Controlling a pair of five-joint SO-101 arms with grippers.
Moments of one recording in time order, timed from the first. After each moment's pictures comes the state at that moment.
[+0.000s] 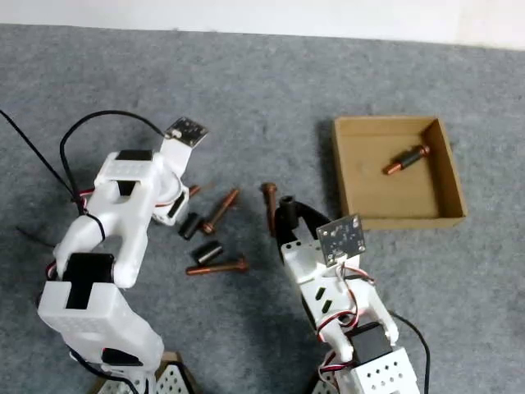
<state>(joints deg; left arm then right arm) -6.6 9.8 24.8 58.0 -22.5 -27.8 -100.0 95.9 26.3 3.7</state>
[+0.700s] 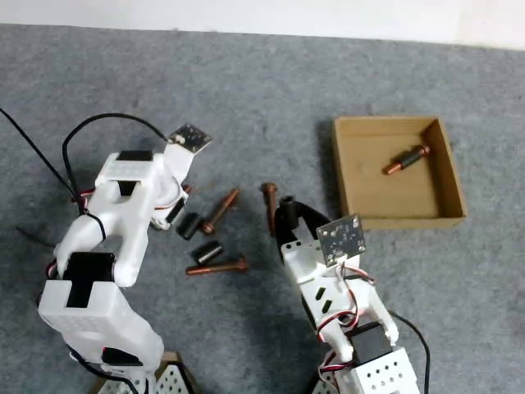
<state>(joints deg) -6.6 10.2 24.9 60.5 -26.1 -27.8 -100.0 95.9 26.3 3.7</state>
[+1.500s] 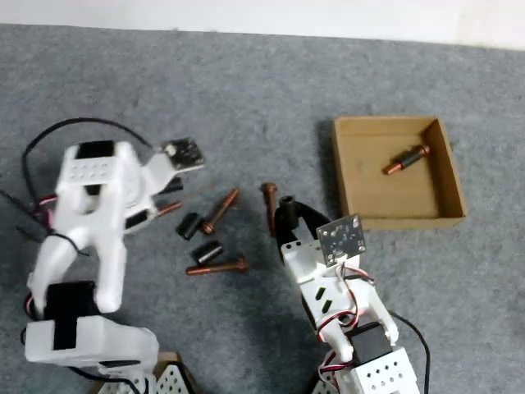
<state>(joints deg) -13.3 -2.0 22.7 78.0 -61.5 -27.8 -100.0 95.9 26.3 3.7</state>
